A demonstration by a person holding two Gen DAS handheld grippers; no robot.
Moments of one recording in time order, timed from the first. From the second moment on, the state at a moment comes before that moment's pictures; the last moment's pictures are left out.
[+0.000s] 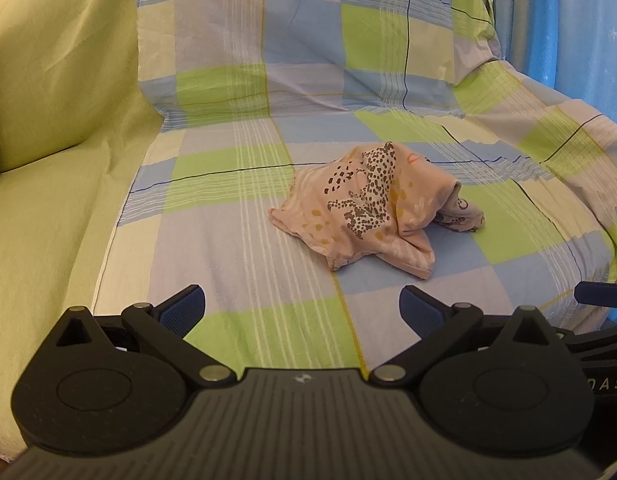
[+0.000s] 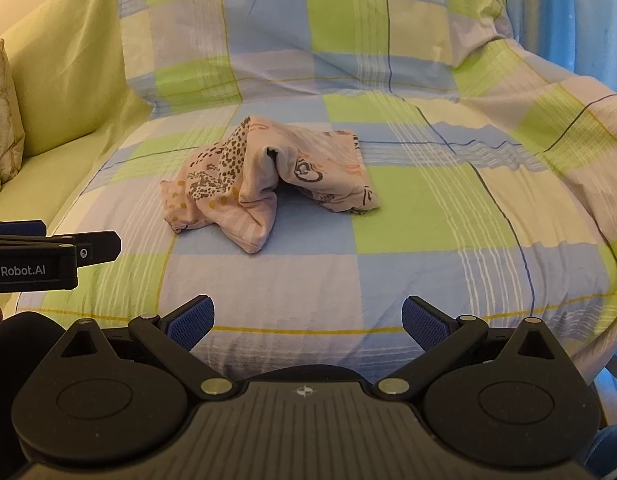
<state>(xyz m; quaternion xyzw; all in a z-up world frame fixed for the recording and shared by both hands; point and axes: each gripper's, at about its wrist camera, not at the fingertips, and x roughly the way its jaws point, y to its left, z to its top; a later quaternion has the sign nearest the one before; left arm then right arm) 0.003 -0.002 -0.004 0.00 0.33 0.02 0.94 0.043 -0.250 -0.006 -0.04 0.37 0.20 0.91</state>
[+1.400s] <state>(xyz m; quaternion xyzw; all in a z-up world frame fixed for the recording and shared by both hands) 0.042 -0.011 -0.005 0.08 0.33 -0.03 0.94 0.099 -0.250 0.008 -0.06 0.32 0.26 0.91</state>
